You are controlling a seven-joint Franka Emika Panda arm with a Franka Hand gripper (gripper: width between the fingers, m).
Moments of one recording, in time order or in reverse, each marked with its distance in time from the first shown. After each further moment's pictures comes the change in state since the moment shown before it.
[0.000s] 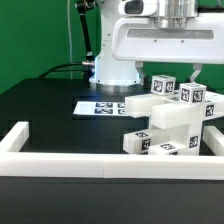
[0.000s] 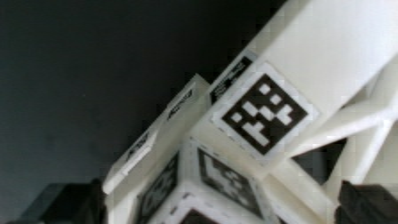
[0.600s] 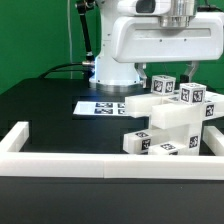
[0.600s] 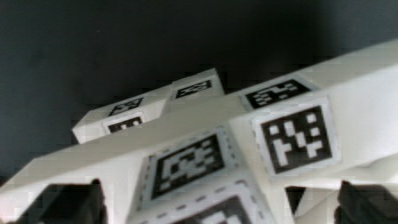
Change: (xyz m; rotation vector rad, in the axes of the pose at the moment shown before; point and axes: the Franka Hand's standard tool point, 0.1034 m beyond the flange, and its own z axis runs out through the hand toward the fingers) arm 0.002 0.004 -0.001 -0.002 0.002 -0.453
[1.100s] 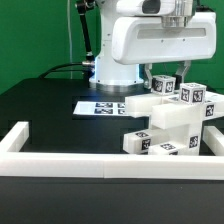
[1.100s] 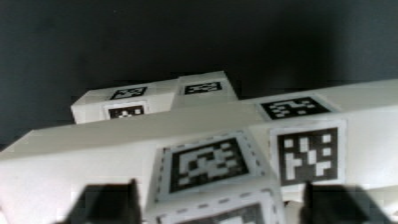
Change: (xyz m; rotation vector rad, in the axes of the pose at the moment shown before) arm -0.001 0.002 0.000 -0.001 -0.001 -0.143
